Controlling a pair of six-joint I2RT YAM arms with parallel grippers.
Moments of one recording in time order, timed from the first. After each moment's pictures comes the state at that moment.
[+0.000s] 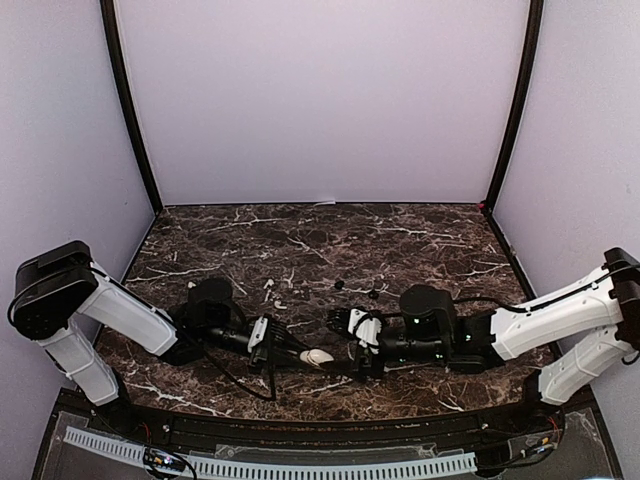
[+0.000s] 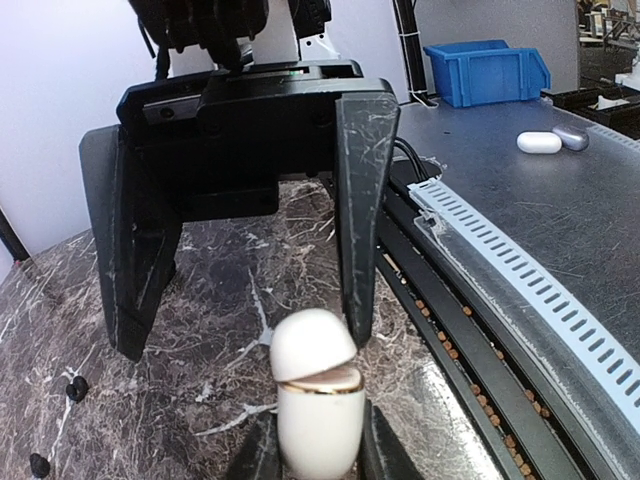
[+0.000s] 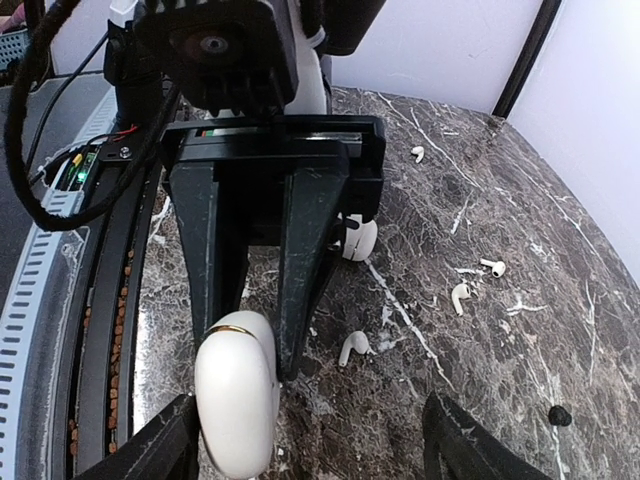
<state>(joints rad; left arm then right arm) -0.91 1.62 0.46 0.88 0.83 0.44 1.21 1.41 0.60 0.42 -0.11 -0.26</state>
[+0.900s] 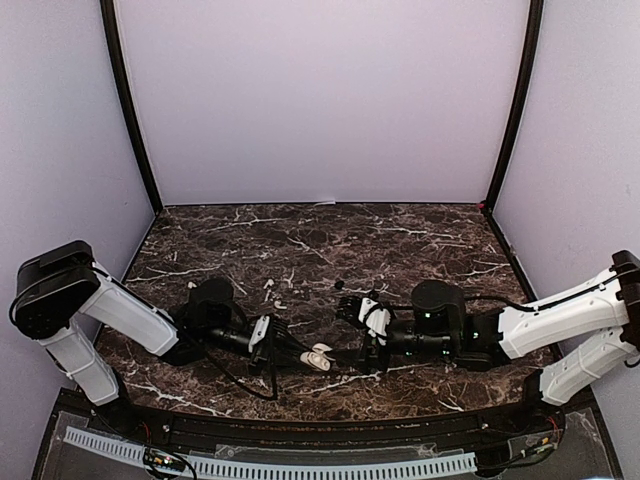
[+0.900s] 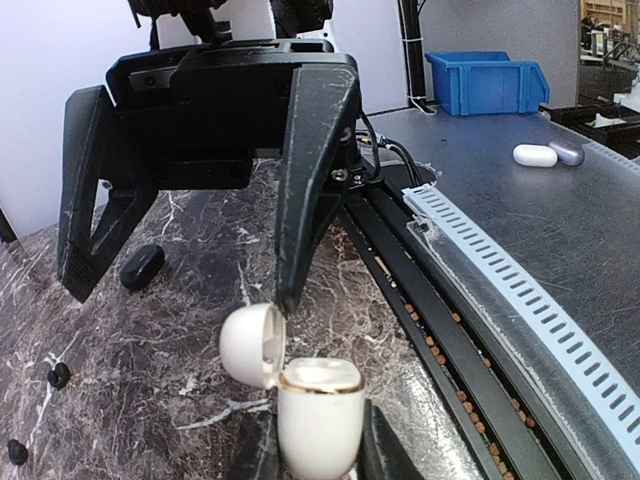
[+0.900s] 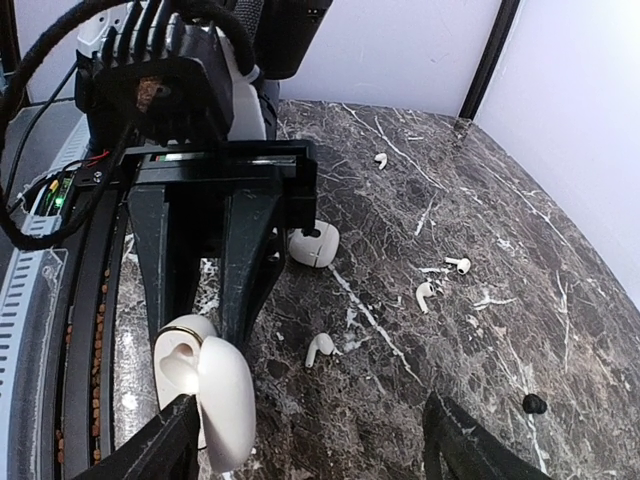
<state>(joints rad) -0.91 1.63 0.46 0.88 0.84 0.38 1.17 1.35 0.56 0.46 -0.09 -0.23</state>
